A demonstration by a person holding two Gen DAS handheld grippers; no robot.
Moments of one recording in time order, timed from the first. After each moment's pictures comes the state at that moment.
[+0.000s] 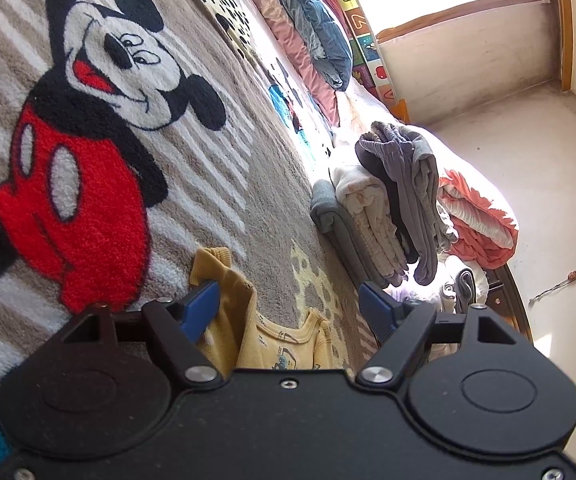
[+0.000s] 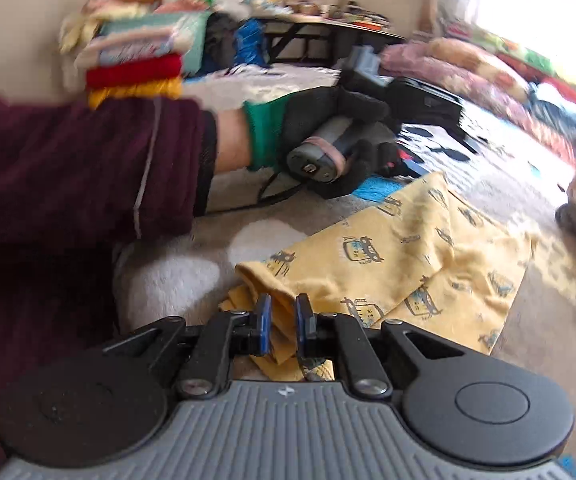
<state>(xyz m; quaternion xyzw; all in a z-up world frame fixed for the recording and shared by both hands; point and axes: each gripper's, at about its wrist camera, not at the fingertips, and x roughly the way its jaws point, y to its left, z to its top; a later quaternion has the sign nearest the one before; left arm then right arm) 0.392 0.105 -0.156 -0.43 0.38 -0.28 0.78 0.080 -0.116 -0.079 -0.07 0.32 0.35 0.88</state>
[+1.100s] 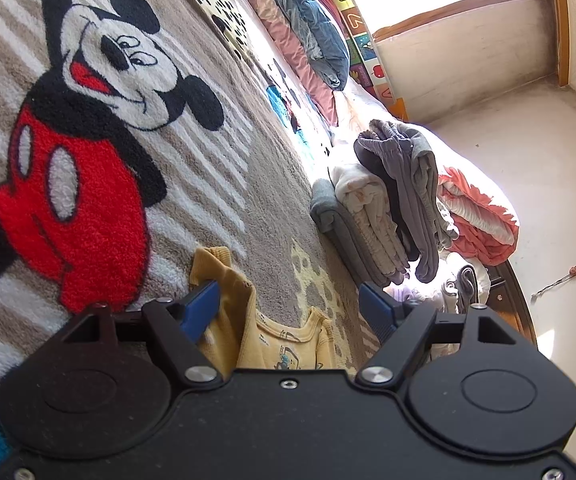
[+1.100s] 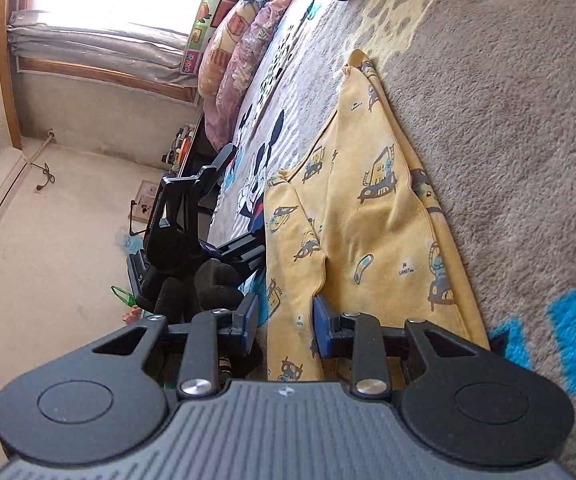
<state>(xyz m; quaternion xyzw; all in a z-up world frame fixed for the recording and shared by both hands) 0.391 0.104 -0.157 -0.42 0.37 -0.28 0.78 0.207 -0.212 -0.174 0.52 0.35 0.22 0.75</state>
